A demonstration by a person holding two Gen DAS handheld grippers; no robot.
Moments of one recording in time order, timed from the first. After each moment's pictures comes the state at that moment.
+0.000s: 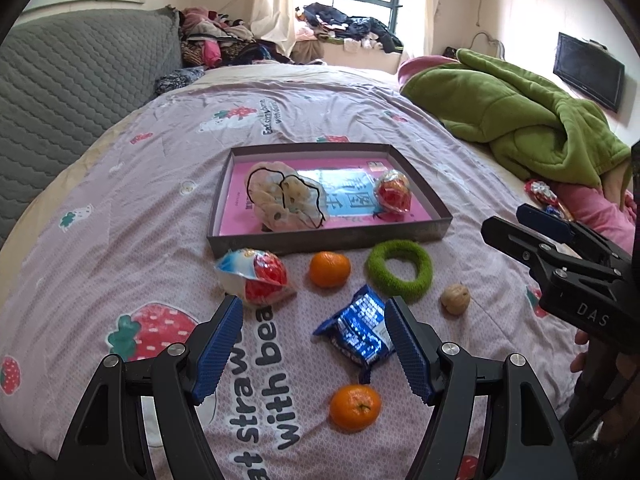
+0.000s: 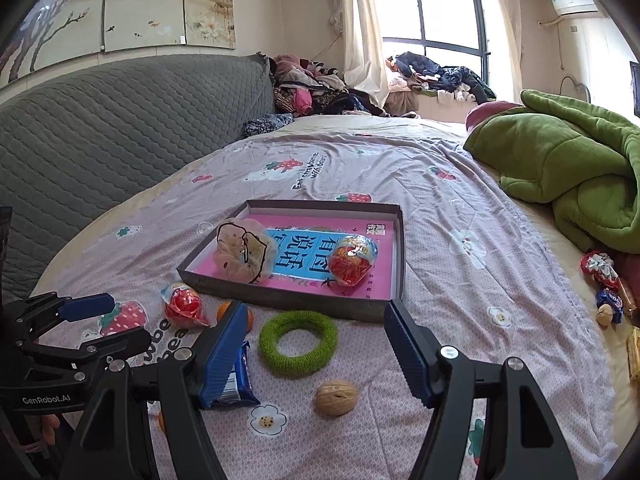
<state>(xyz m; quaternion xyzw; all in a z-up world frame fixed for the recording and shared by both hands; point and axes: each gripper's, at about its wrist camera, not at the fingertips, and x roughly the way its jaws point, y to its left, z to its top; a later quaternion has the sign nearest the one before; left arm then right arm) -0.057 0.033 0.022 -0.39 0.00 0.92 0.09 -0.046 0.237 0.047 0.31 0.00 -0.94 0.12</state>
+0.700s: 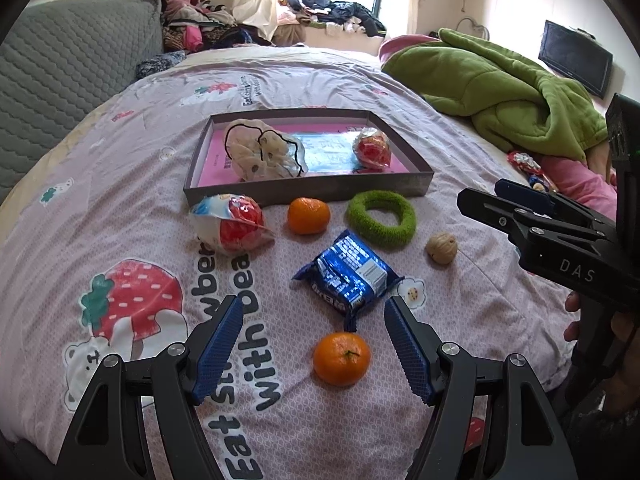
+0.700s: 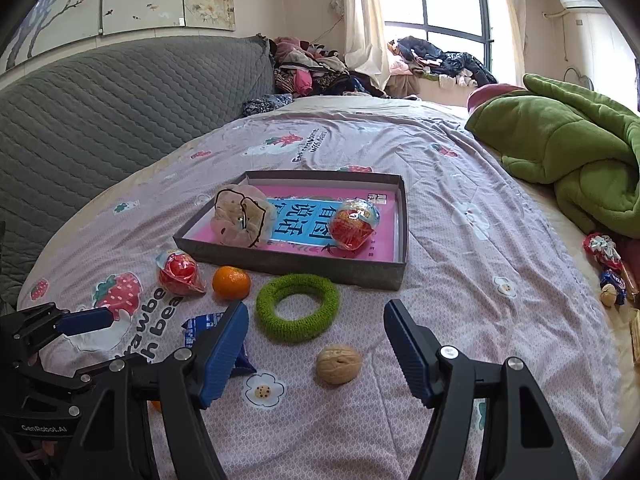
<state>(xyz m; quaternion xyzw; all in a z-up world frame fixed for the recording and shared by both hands) -0.035 0.038 -0.009 -0.42 0.00 0.90 0.13 -0.039 0.236 0.023 0.34 0.00 -0.93 0.11</state>
